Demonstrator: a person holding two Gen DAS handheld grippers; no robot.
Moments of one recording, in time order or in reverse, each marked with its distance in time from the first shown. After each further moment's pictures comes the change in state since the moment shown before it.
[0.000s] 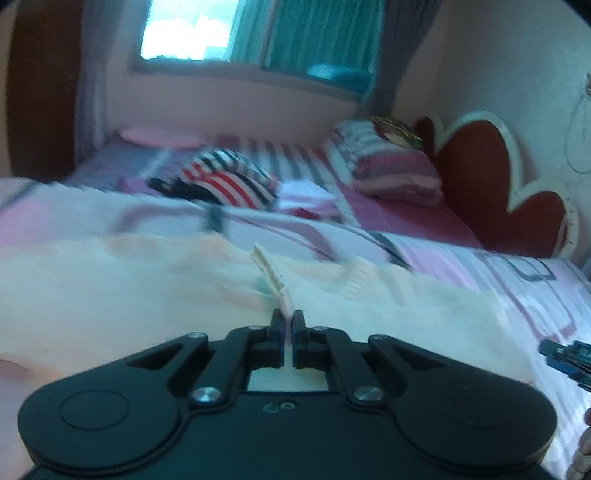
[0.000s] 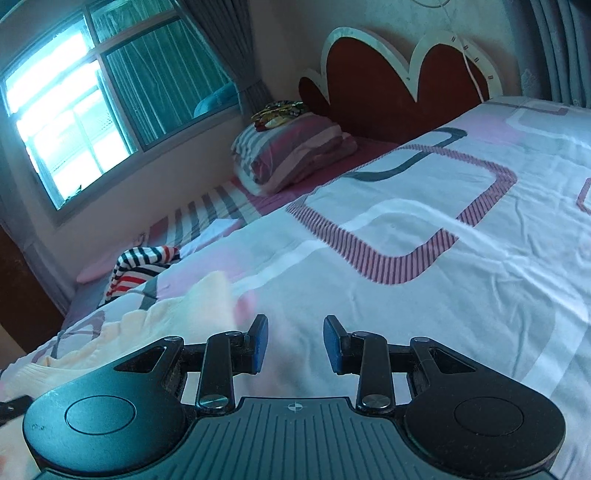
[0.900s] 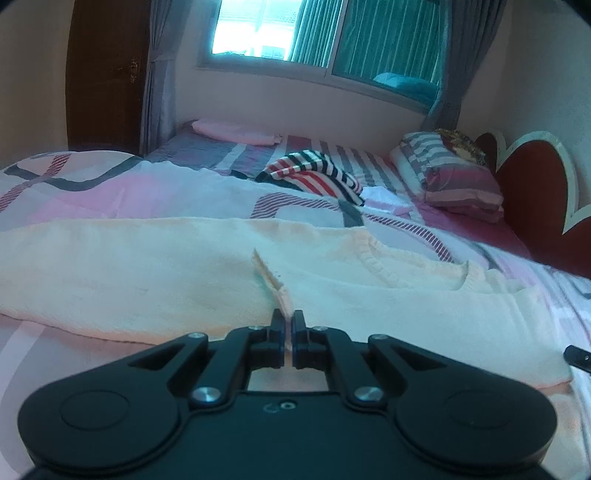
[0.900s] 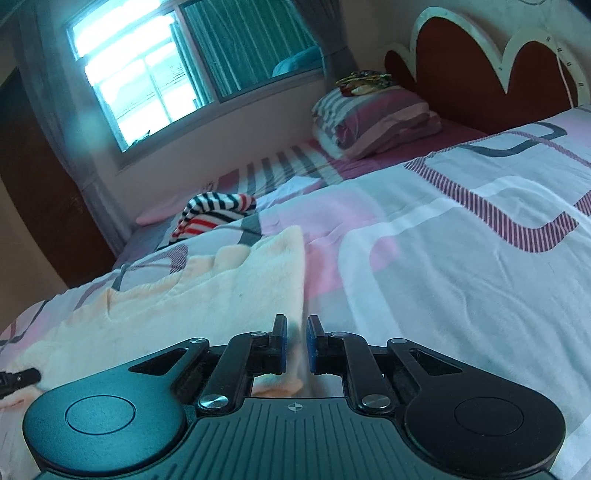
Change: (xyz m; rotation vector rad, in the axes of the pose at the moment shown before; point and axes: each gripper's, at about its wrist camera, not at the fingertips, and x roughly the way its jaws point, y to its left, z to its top) left arm -0.014 0.088 -0.012 -0.083 0.017 0.148; right arm 0.028 0.073 -0.035 -0.159 0.115 0.189
